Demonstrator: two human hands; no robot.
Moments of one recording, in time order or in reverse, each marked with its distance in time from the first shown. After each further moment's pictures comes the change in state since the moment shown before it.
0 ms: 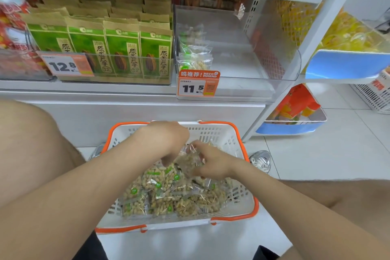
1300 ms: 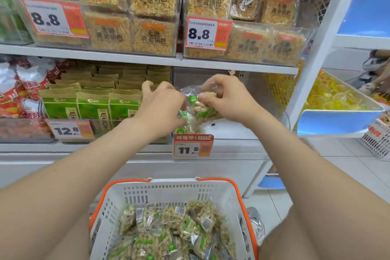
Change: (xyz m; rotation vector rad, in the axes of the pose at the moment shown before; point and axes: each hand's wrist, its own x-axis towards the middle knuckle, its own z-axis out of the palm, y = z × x) left_hand 0.015 -0.073 -0.126 -0.134 0.988 -0.136; right_hand -0.003 -0.124 -0.227 -0.070 0.862 -0.433
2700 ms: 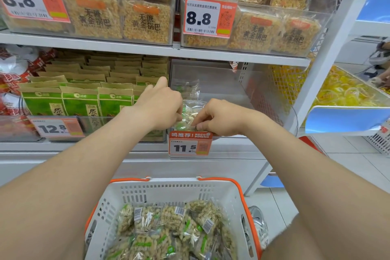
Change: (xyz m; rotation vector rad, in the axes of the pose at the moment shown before) left_hand 0.036 -0.014 0.035 0.090 -0.184 0.077; right_hand 0.007 0.030 0.031 -0.185 -0.589 0.067
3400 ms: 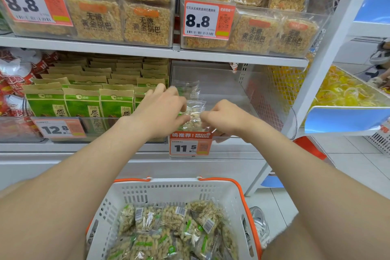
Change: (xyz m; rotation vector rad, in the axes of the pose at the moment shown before) left_hand -0.014 0.004 0.005 -0.044 0.092 0.006; right_hand -0.012 -0.001 0.010 0.340 0.140 0.259
